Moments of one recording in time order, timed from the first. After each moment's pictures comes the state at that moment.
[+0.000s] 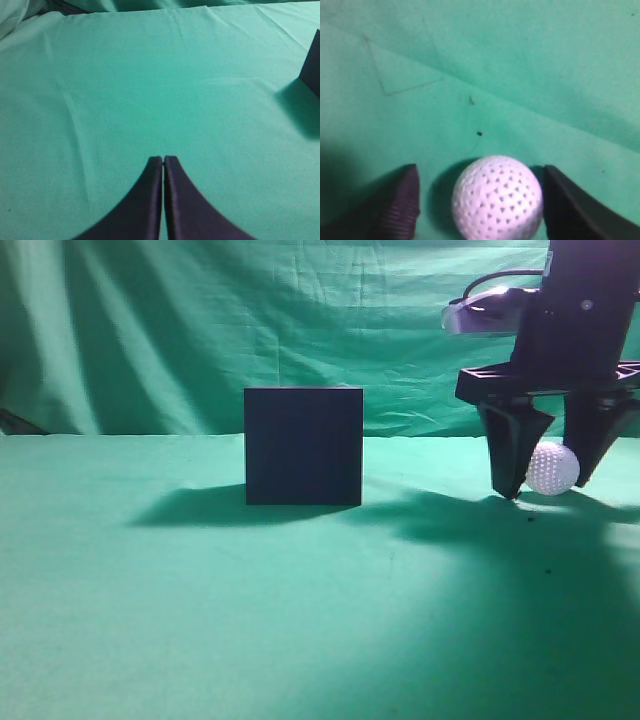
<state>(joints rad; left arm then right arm) -0.11 -0.02 0.02 0.09 0.36 -0.03 0.35 1.89 -1.16 -0.03 0.66 -0.06</state>
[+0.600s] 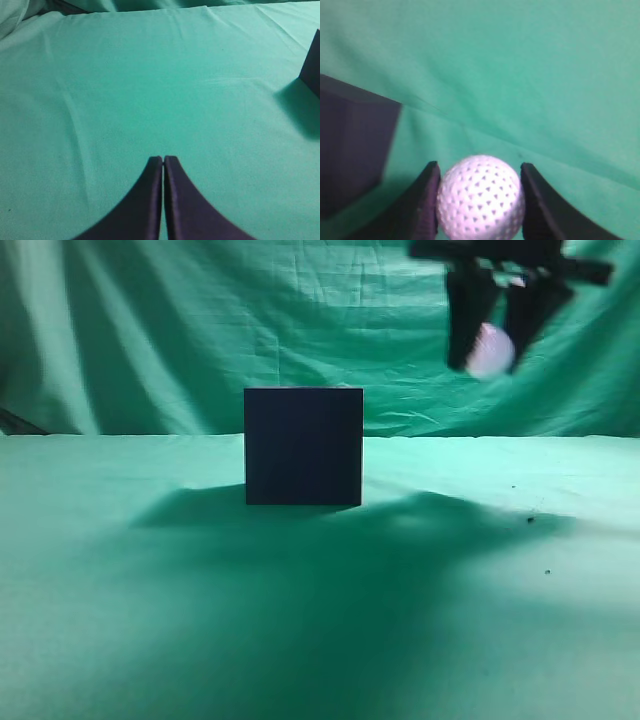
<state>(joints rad) -0.11 -0.02 0.02 0.09 0.36 -0.03 0.38 1.85 -1.47 0.08 0.94 -0.03</state>
